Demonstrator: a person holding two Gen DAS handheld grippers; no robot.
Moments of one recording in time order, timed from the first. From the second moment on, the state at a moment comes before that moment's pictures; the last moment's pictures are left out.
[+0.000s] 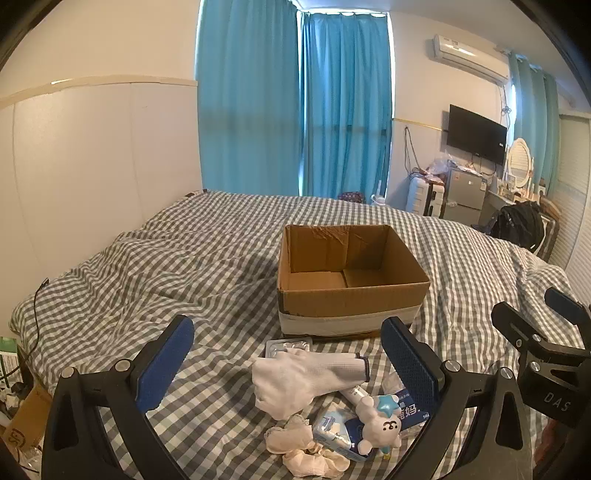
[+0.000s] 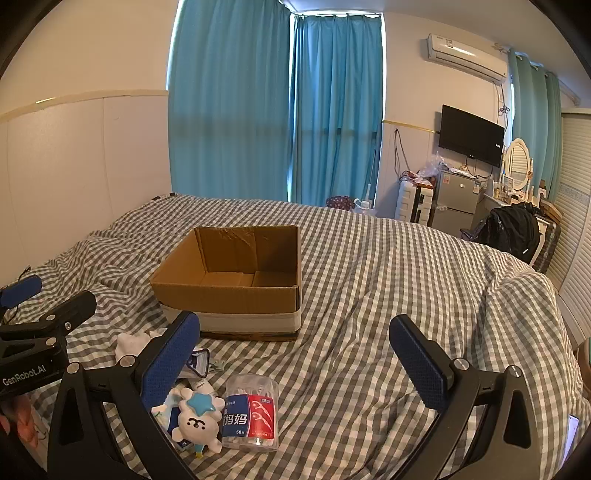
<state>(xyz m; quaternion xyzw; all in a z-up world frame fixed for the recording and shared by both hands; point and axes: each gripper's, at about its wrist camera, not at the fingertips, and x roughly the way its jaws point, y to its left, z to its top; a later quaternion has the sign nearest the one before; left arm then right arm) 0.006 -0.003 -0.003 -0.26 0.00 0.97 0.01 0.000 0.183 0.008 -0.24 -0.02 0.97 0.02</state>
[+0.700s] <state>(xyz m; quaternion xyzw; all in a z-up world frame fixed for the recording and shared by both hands) 0.008 -0.005 -0.005 -0.26 0.00 0.97 0.01 0.001 0.180 0.006 -0.24 -0.02 0.97 0.02</state>
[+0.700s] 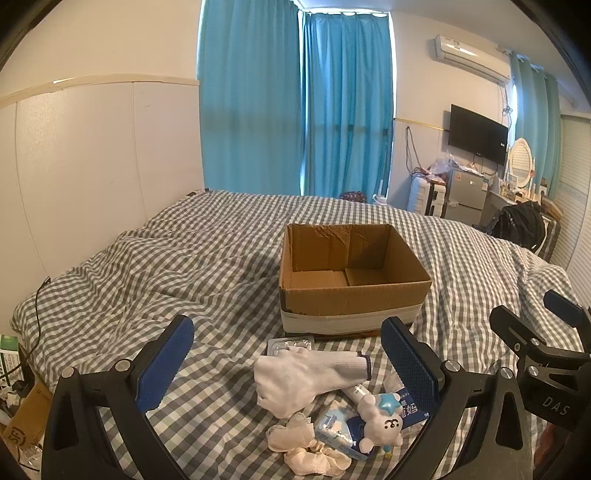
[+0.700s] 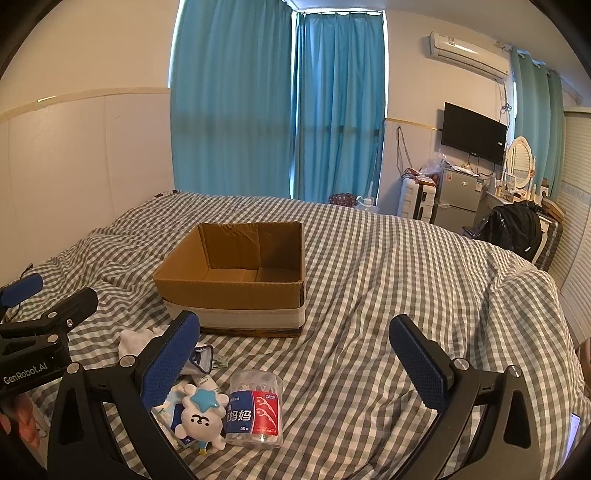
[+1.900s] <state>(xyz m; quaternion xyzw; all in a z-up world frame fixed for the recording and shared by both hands) -0.012 -0.007 -0.071 -0.34 0.04 0.94 0.00 -0.018 0.179 -0.037 -0.34 -0.03 0.94 0.00</state>
